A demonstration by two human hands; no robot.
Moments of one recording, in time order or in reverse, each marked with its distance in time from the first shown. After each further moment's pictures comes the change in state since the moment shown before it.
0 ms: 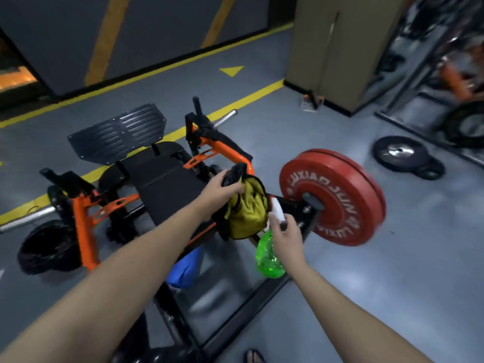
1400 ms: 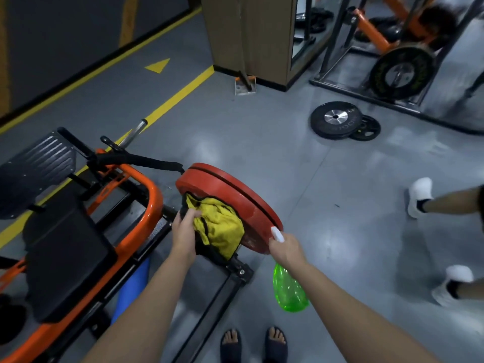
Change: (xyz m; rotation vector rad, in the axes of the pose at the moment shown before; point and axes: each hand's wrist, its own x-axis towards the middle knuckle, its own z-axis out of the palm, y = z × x) left_hand 0.112 0.050 0.344 -0.482 0.314 -0.314; right_hand 0.177 0.131 -0.323 -0.277 -0.045 0.483
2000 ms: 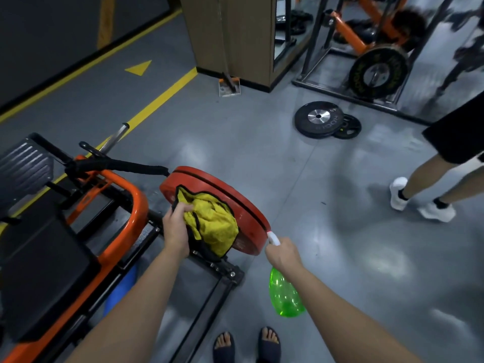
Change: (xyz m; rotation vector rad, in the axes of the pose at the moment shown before) left_hand 0.026 -0.001 0.019 -0.016 -0.086 0.056; right_hand -0.004 0.016 -0.015 0.020 0.023 0.101
